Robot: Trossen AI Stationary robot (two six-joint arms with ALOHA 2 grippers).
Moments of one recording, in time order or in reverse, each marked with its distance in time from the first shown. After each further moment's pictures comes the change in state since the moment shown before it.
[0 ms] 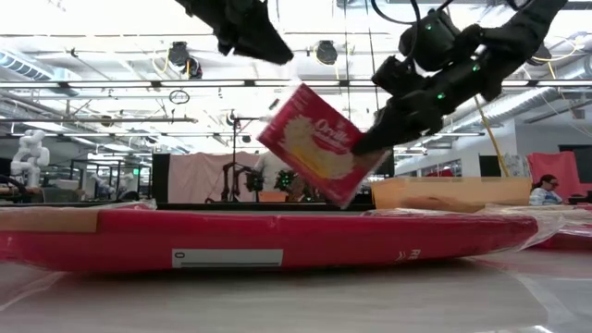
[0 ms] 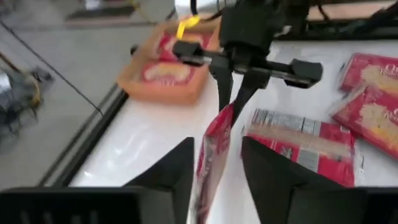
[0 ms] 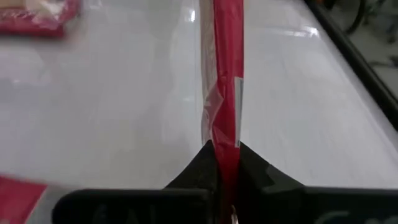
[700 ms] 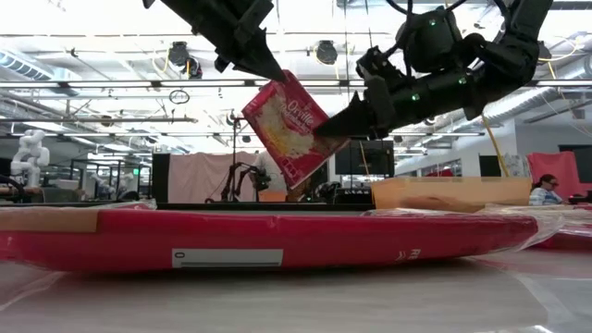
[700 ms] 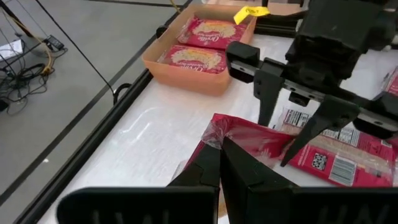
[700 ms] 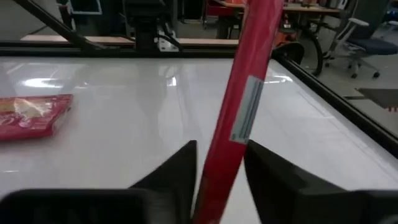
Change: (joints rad) left arm 0.121 -0.001 -0.001 -0.033 0.048 -0.077; right arm 0.123 0.248 -0.003 0.535 0.182 0.190
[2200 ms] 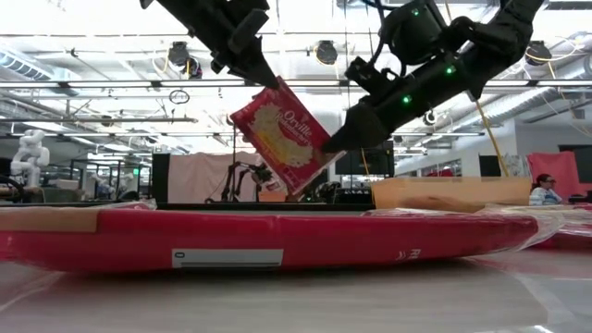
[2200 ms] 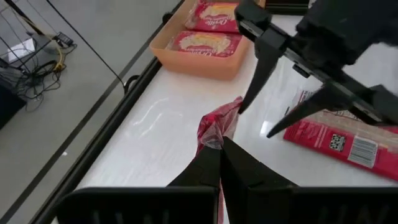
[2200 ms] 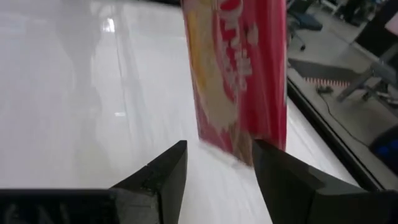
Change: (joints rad) left arm 0.004 -0.001 -0.001 -0.058 -0.027 0.041; right arm 0.056 -0.032 0.103 -0.340 0.317 -0.102
